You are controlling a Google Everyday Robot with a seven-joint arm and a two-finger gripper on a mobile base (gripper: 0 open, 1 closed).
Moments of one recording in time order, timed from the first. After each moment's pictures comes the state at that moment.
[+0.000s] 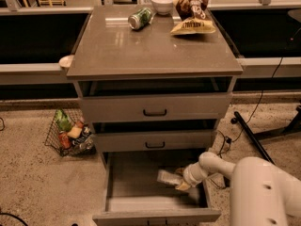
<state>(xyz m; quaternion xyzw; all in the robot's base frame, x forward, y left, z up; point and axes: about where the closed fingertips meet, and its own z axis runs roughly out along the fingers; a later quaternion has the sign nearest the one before) 0.583 -0.154 0.189 -0.66 0.70 0.17 0.22</state>
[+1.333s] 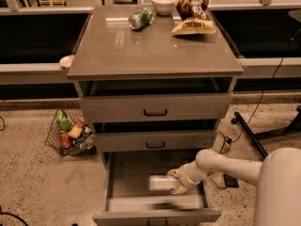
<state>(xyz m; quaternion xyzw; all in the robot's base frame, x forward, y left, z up) 0.524 -0.113 0.296 -0.75 0.60 0.16 0.23</state>
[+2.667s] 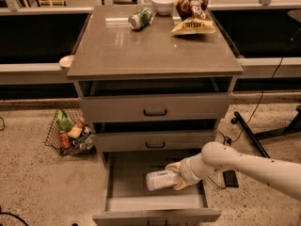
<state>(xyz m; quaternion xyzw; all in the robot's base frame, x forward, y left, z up) 0.502 -0.103 0.403 -0.81 0.51 0.12 0.26</state>
